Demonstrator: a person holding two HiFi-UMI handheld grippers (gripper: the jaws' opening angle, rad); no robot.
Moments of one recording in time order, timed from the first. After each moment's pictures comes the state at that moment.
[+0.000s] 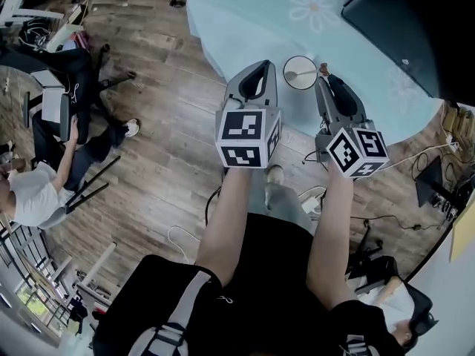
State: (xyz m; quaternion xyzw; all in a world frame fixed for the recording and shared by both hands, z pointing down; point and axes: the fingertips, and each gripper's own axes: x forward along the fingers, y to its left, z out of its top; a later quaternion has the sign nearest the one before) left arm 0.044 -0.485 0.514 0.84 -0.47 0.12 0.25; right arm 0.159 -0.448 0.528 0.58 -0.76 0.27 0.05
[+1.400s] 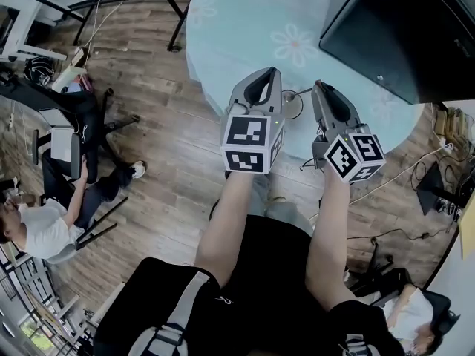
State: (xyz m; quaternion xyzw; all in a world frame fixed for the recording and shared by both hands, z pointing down) left arm 0.079 -0.525 0.431 0.89 -0.41 0.08 0.17; right arm 0.166 -0.483 0.451 0.60 -0.77 0.21 0.00
